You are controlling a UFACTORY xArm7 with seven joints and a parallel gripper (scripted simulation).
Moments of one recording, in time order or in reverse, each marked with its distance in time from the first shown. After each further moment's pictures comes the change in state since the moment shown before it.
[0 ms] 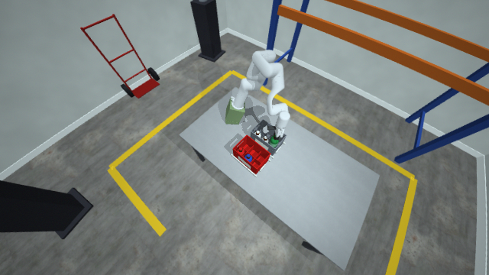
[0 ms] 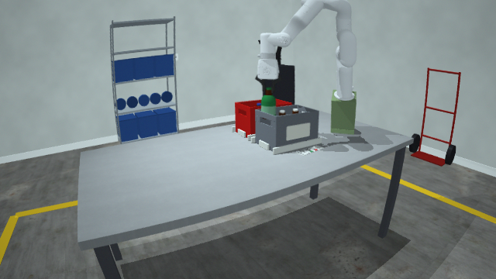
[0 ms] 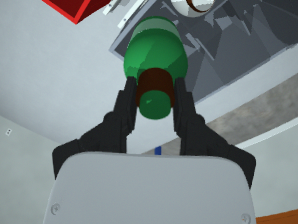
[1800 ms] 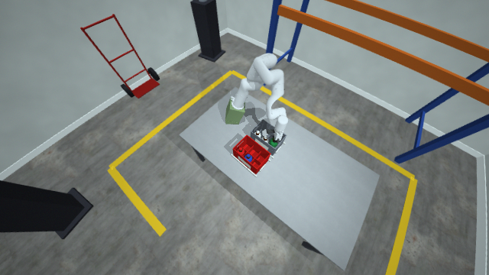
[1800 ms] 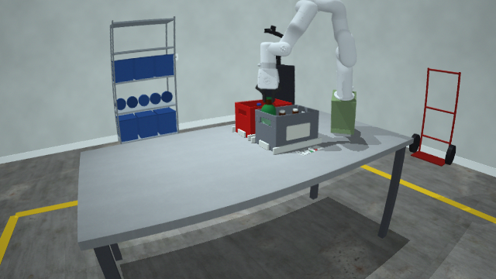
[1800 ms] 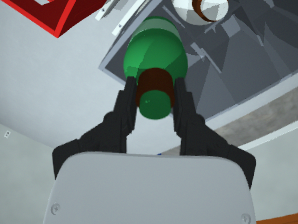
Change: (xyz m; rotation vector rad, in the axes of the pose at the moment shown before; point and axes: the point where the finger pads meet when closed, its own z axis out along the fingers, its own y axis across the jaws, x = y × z) arm 0.000 0.000 0.048 0.000 0.000 0.000
